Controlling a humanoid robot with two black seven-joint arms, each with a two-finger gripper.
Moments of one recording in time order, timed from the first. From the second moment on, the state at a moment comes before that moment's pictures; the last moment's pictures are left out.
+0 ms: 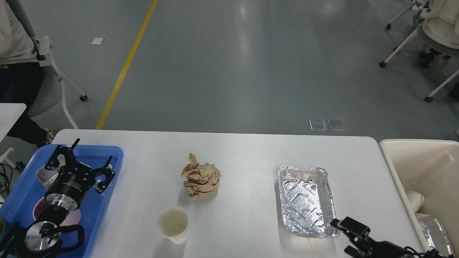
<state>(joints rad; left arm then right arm) -0.03 0.15 -1.52 -1.16 0.24 -0.25 0.05 0.21 -0.96 0.25 1.78 -0.58 -0.27 0.13</state>
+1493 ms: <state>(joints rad) -0.03 0.15 -1.52 -1.16 0.24 -0.25 0.05 0.26 -0.75 0.20 1.69 -0.35 -0.55 0.07</state>
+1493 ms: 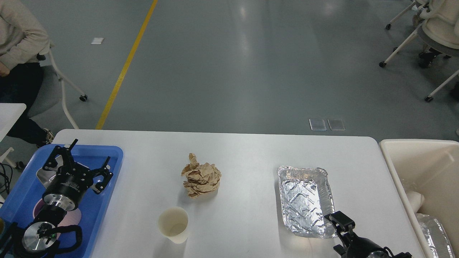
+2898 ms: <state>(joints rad) -0.02 0.16 -1.53 -1.16 0.24 -0.25 0.05 0.43 -0.66 -0.04 1.59 -0.34 -0.61 0.08</state>
